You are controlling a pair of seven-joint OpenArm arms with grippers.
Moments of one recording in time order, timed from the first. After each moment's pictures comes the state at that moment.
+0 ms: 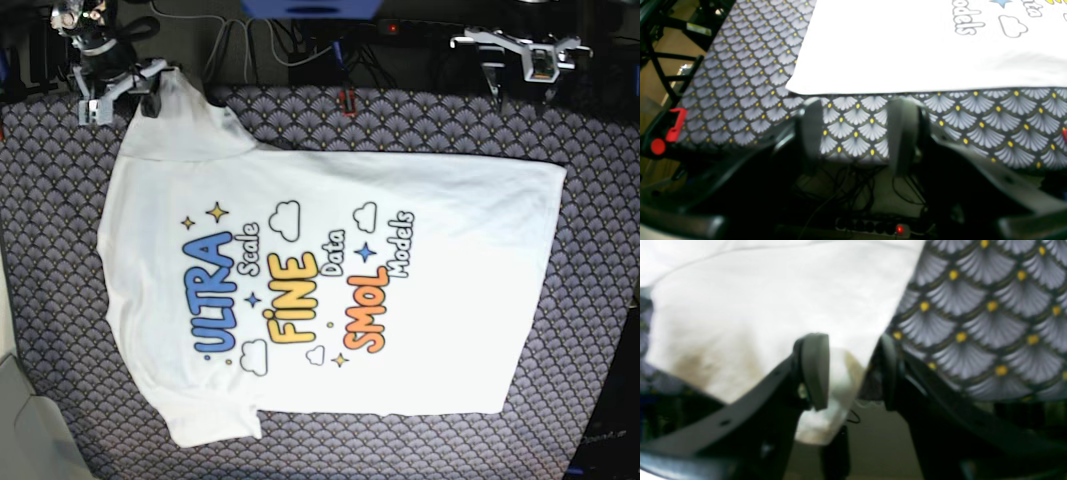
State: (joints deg) left arm 53.0 -5.5 -12.6 110.9 -2.4 -0.8 -8.2; right arm -36.9 2.5 23.9 98.6 16.5 24.9 -23.7
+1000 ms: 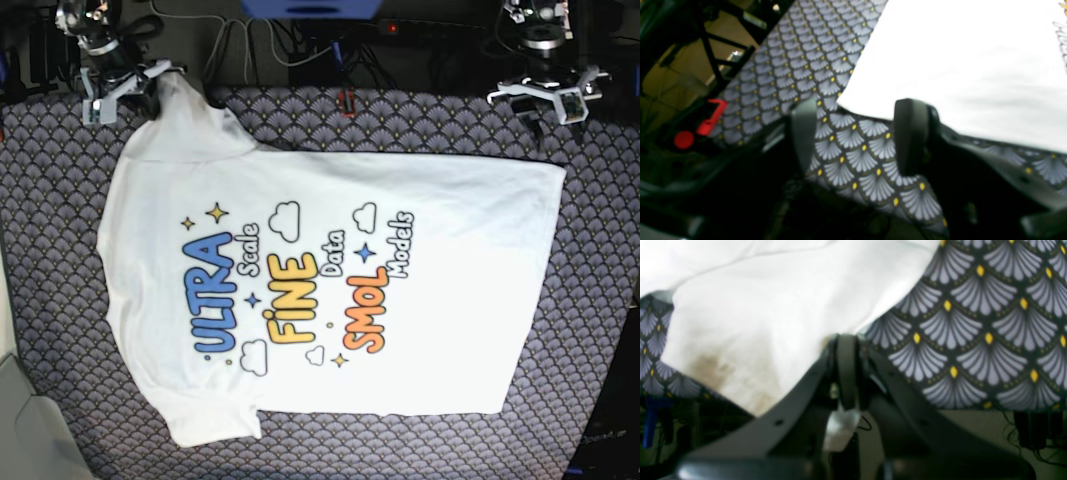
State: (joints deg) left arm 36.2 -1.4 -23.1 97.6 -2.4 -1.0 -8.1; right arm -36.1 3.0 22.5 96.0 17.8 25.5 -21.5
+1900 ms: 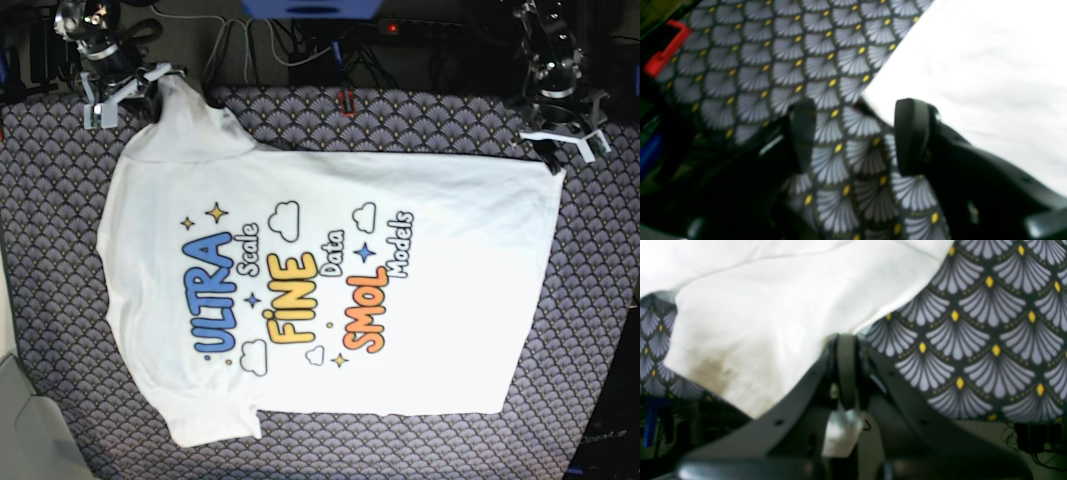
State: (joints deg) left arm 21.6 -2.3 -29.8 87.1 -12.1 -0.8 6.3; right arm -35.2 3.7 22.3 95.5 17.8 26.0 -22.4
